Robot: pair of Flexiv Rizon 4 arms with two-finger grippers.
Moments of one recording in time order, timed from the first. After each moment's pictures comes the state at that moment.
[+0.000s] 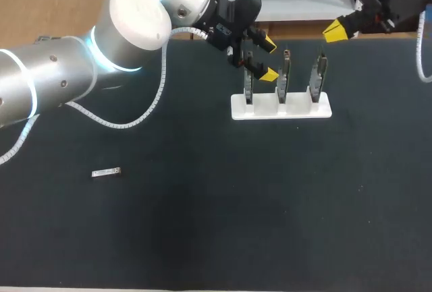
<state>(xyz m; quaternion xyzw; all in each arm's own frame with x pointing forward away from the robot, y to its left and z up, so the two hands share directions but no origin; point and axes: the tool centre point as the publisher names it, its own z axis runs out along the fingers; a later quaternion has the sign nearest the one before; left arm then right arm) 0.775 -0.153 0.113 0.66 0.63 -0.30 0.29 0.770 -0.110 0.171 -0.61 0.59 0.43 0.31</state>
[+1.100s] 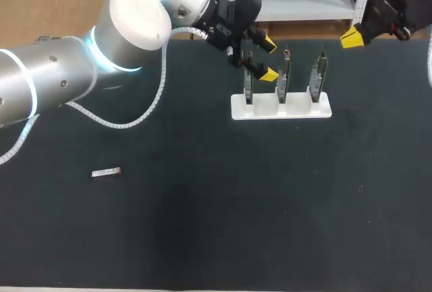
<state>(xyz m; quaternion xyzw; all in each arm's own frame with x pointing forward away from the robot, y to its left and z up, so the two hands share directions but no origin) 0.775 -0.153 0.113 0.66 0.63 -0.30 0.29 0.781 -0.144 0.149 -0.59 0.60 0.44 0.31</state>
